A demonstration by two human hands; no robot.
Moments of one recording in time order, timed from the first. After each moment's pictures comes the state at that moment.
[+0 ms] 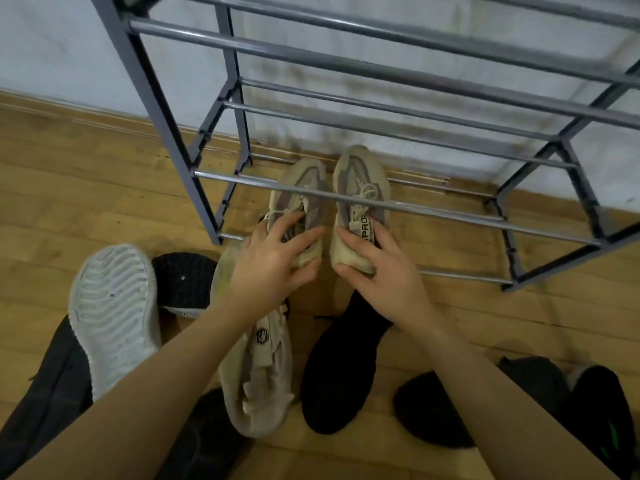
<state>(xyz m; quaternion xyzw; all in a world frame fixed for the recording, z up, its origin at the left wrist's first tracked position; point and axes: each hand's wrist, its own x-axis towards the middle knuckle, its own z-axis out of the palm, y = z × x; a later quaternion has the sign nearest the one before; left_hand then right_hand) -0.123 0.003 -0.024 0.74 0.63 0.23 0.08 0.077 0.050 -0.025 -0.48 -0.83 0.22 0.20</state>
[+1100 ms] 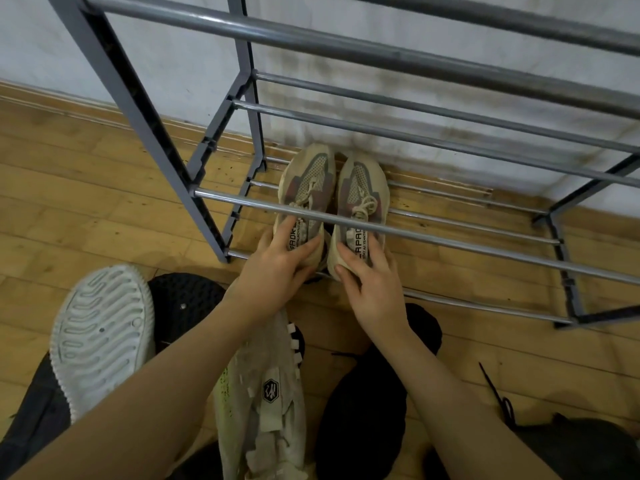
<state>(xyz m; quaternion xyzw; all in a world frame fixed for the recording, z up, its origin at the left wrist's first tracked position) -0.160 0.059 -0.087 0.72 0.66 0.18 0.10 0.020 0.089 -0.092 -0.51 -0.81 0.19 0.21</state>
